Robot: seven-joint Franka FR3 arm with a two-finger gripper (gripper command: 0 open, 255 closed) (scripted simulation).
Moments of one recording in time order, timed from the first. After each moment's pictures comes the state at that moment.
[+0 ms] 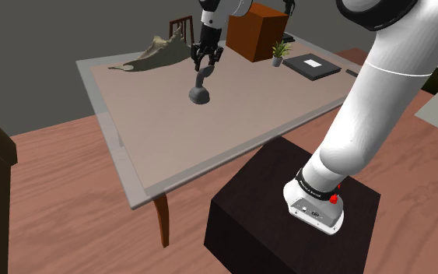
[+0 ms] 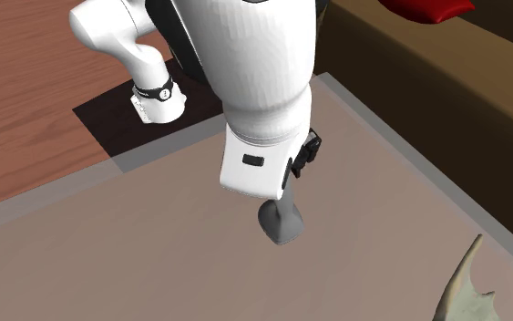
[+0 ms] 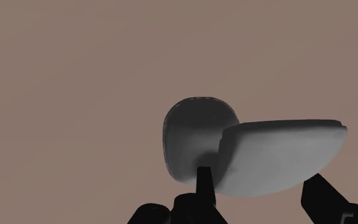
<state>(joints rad) -0.05 0.13 -0.11 -1.89 0.23 2.01 0.03</state>
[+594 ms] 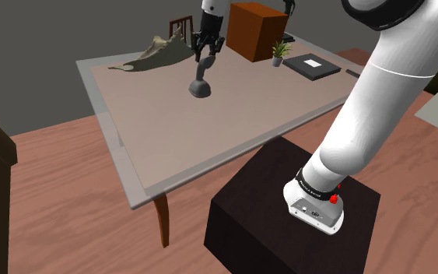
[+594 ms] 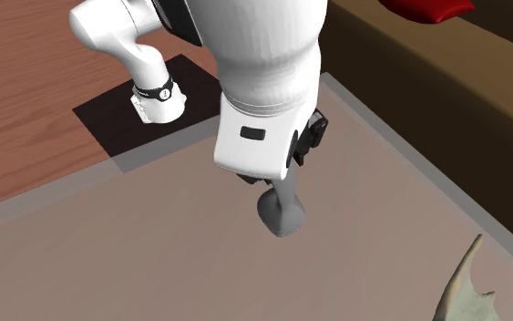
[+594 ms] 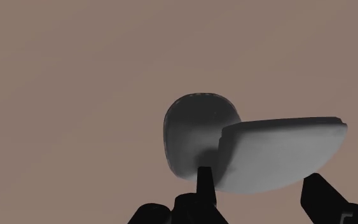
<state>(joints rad) -0.05 0.11 -0.12 -1.82 0.22 1.92 0.05</state>
